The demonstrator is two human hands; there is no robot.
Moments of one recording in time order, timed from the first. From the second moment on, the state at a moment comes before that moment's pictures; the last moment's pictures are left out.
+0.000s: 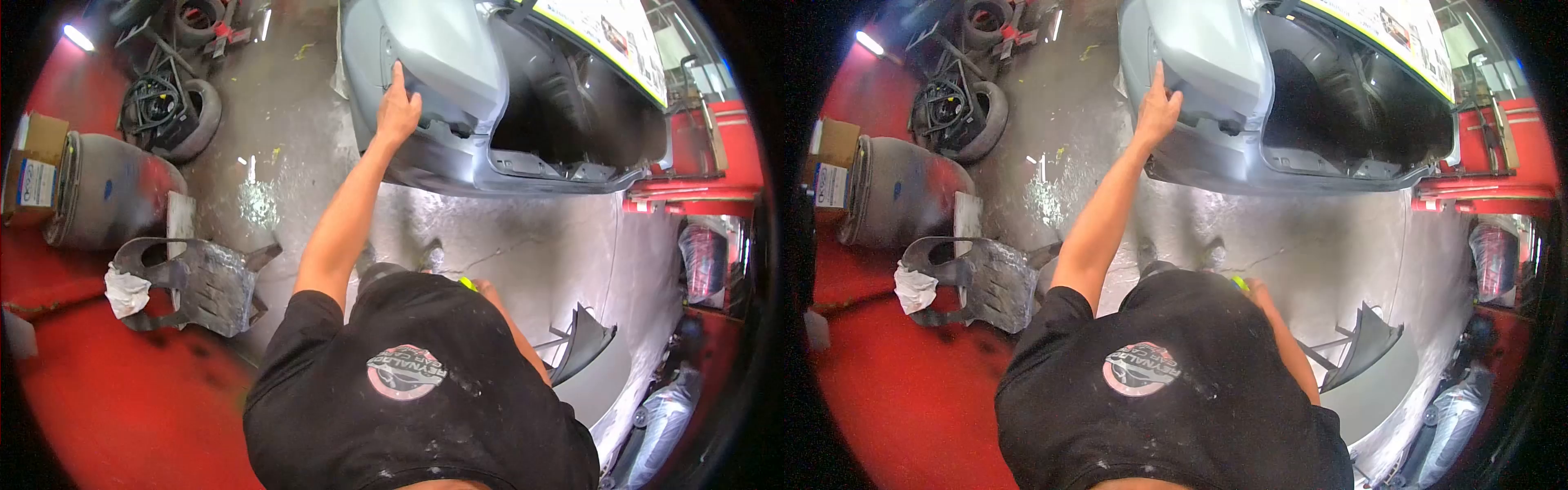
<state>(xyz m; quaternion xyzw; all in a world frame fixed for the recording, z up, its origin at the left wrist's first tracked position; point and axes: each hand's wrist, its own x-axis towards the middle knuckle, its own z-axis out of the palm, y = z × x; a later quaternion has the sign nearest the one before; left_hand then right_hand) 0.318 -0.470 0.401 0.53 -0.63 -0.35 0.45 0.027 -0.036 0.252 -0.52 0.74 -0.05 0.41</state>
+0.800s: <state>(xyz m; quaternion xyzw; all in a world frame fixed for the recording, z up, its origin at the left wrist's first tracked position) 0.206 -0.366 0.426 0.37 -0.78 -0.39 0.32 0.022 -0.020 0.220 -0.50 0.76 0.00 0.42</state>
